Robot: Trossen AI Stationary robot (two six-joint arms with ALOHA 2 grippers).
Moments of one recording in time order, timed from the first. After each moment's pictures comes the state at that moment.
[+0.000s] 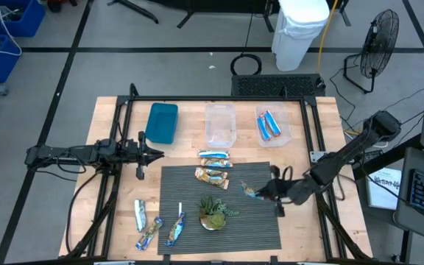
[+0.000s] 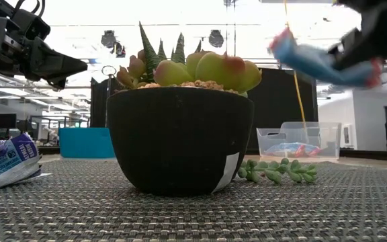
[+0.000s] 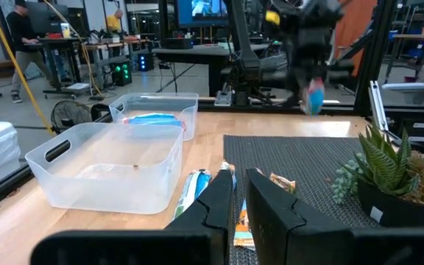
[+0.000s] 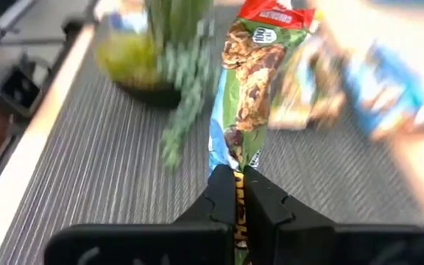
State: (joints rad) left arm 0.00 0.15 0.01 0.11 -0.05 -0.01; right arm 0.64 1.13 0.48 0.03 0.49 0.42
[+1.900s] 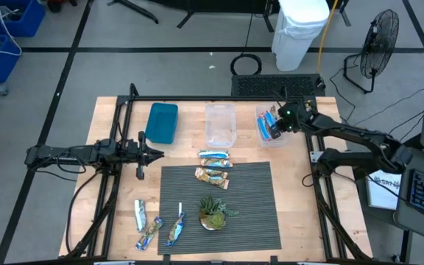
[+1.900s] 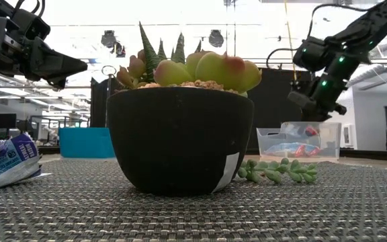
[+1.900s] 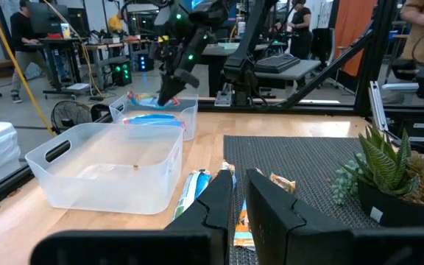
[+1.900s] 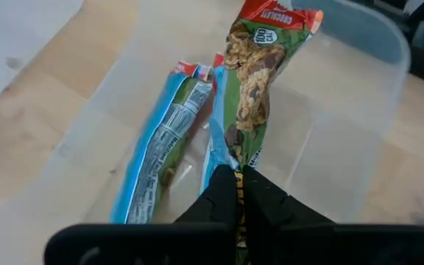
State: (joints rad) left arm 0.00 0.15 0.01 0.11 -0.05 -0.01; right arm -0.75 1.08 0.50 -0.35 0.13 0.22
